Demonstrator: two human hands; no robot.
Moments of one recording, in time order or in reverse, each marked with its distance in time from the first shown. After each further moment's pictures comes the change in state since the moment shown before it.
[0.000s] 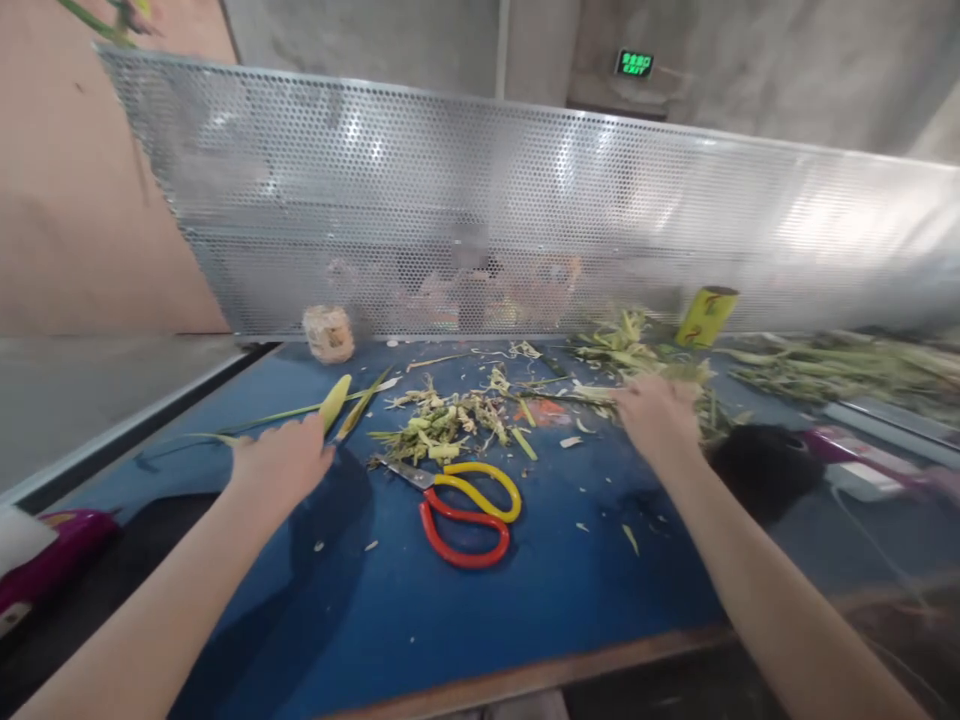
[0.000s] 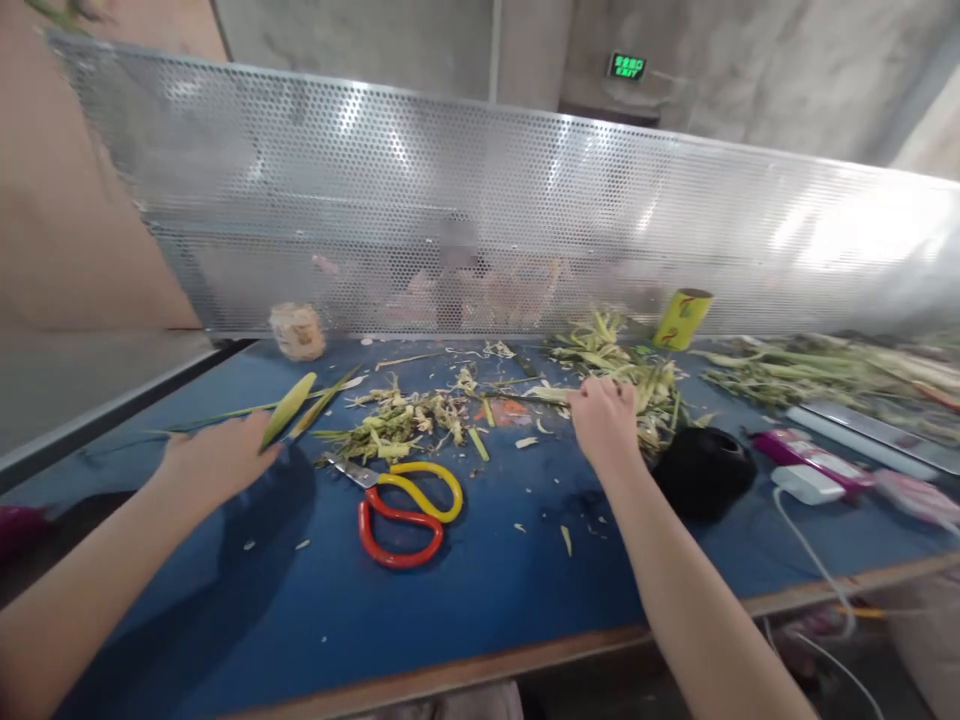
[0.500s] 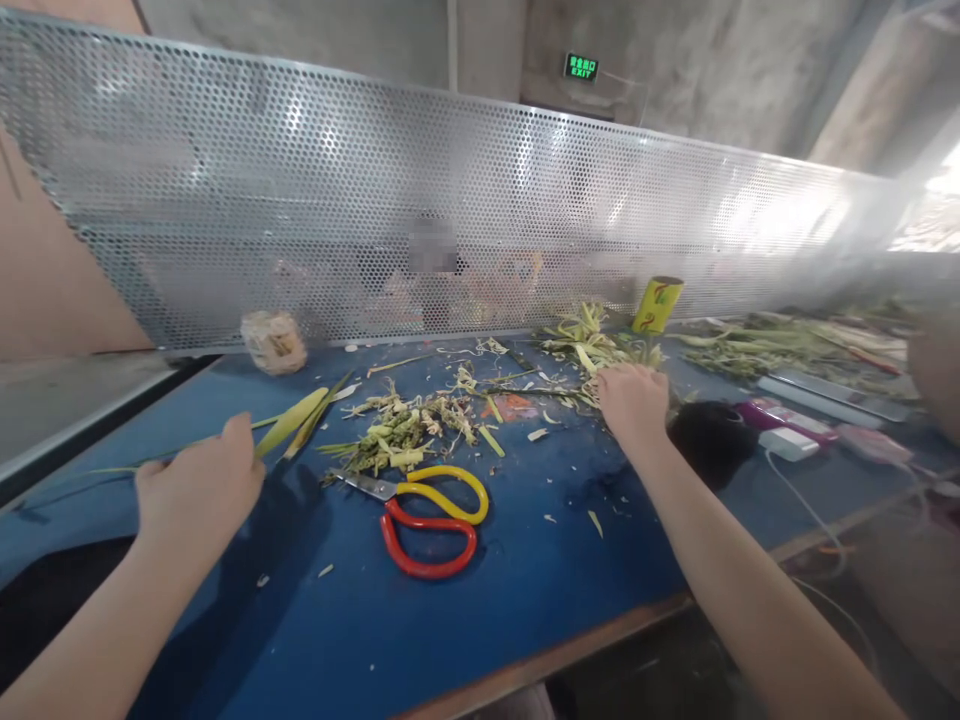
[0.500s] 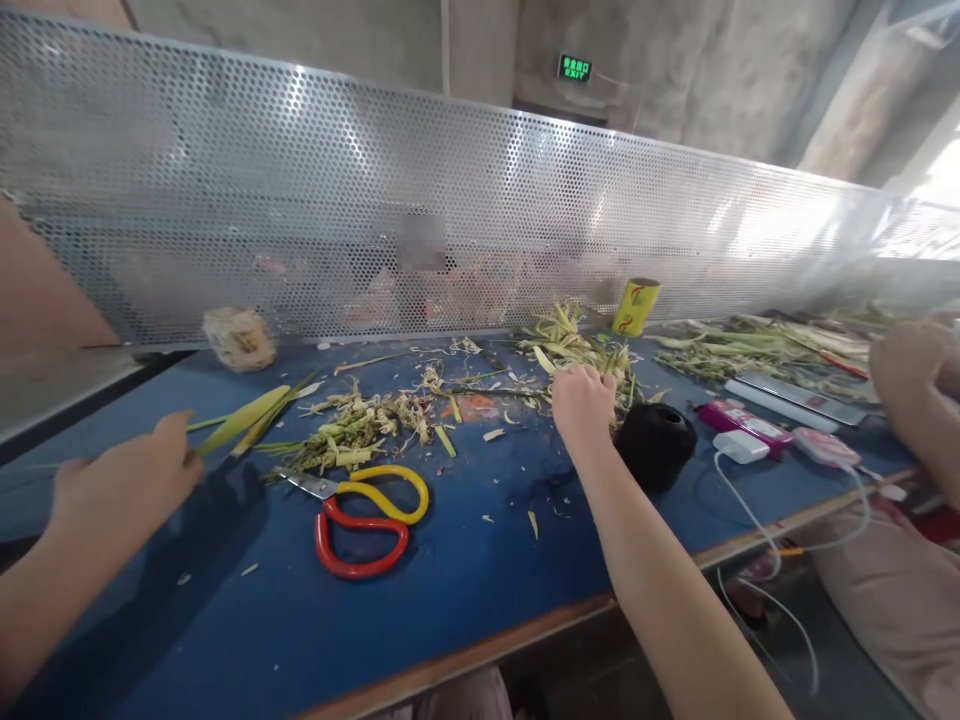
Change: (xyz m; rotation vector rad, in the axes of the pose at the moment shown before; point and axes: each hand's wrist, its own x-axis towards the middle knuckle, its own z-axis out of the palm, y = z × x) left_hand 0.003 0.007 -0.026 -0.173 -0.172 -0.177; right_hand 0.002 0.013 0.011 -0.034 -0.030 0.331
